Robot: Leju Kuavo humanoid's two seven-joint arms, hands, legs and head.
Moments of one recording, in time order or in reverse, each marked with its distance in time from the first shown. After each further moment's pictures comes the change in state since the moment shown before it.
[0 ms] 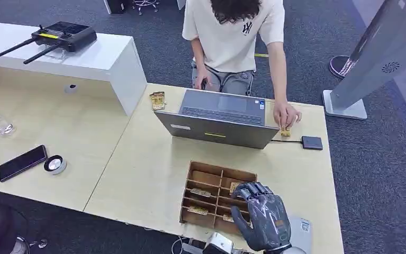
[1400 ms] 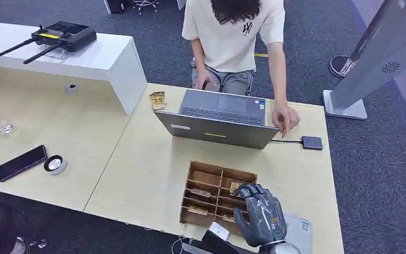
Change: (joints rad) left arm 0.000 0.000 0.015 0.008 0.014 -0.003 0.034; right arm -0.020 0.034 -0.003 0.128 0.026 0.010 0.078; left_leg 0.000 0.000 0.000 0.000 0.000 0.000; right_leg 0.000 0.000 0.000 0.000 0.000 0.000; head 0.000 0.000
